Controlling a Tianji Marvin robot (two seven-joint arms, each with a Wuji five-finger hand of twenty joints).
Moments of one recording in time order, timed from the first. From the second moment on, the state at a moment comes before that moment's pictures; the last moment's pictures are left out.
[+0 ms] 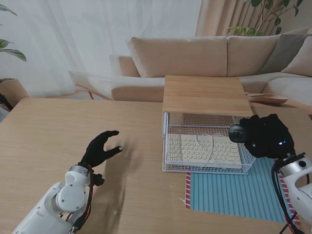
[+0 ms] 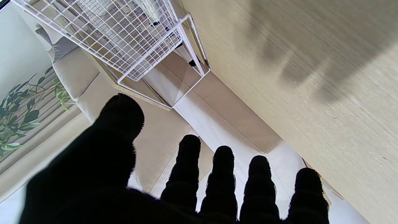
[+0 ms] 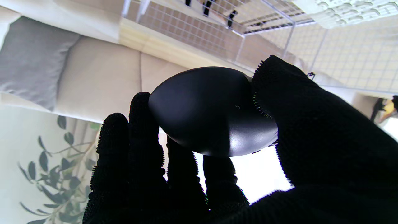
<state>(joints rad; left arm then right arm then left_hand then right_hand) 1.57 -1.17 -1.22 -1.44 0.39 -0.10 0.21 -1.88 -1.04 1.80 -1.82 -1.32 -0.35 -0.34 0.55 -0.36 0.55 -0.12 0.28 0.05 0.44 0.30 0.23 0.11 0.34 0.28 0.11 0.15 0.23 0.43 -0.06 0.31 0.18 0.58 0.57 -0.77 0.88 -0.22 0.45 0.09 0.67 0.66 0.56 0.13 0.89 0.55 0.67 0.17 0.93 0.50 0.32 0.14 1.09 0.56</state>
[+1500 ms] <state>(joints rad) 1.57 -1.16 -1.20 -1.44 0.39 -0.10 0.19 -2.03 -1.08 1.81 -1.64 -1.29 0.04 -0.58 0.55 -0.36 0.55 -0.12 0.28 0.05 0.44 0.30 0.23 0.11 0.34 0.28 0.11 0.15 0.23 0.43 -0.06 0.31 0.18 0.58 0.58 -0.77 0.88 -0.23 0.45 0.11 0.67 0.64 0.56 0.15 0.89 0.57 0.68 0.18 0.94 0.49 0.32 0.16 1.10 0.56</state>
